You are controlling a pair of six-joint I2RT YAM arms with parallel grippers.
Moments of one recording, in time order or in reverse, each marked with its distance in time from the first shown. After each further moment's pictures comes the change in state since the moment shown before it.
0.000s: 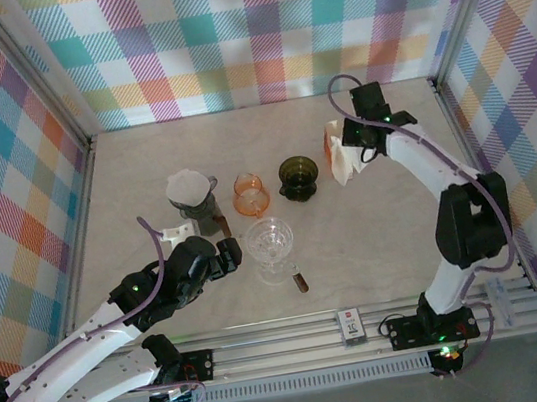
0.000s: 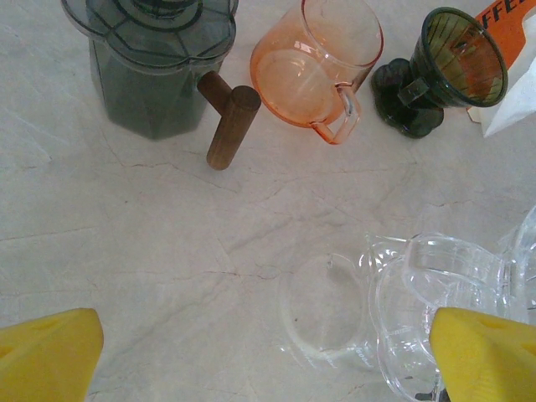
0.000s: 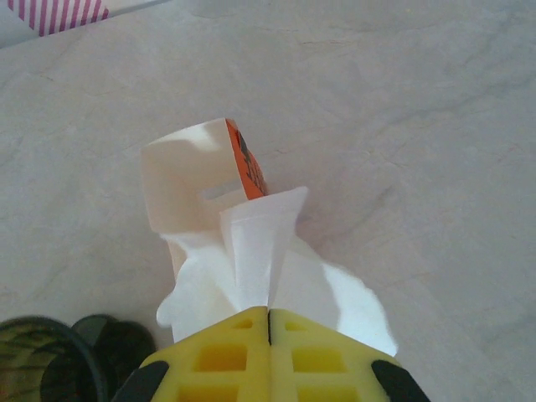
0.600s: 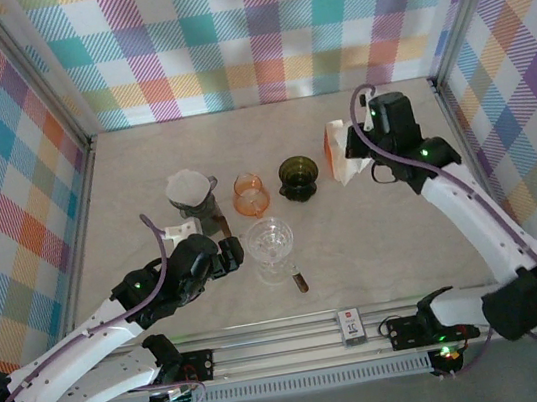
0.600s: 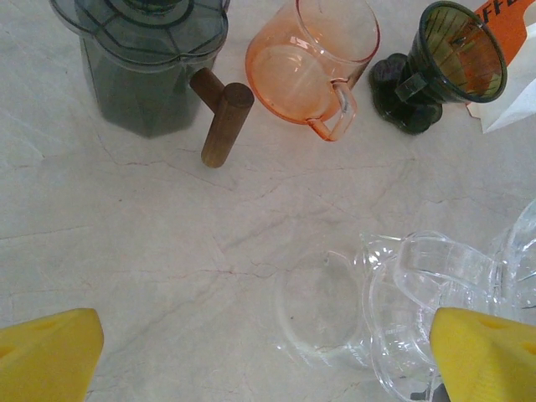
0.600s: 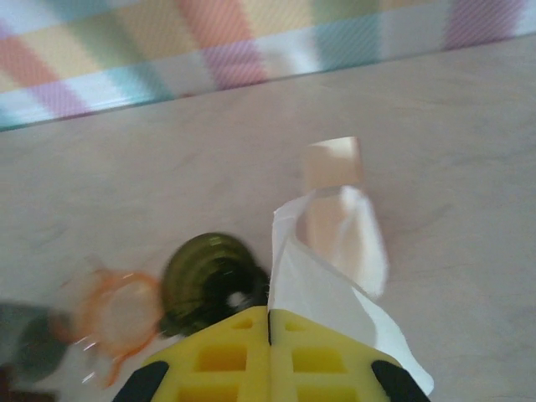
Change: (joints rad) left arm 0.000 0.023 0.018 -0.001 0.011 0.002; right arm 0.141 -0.447 -0.124 -0.066 -0.105 -0.008
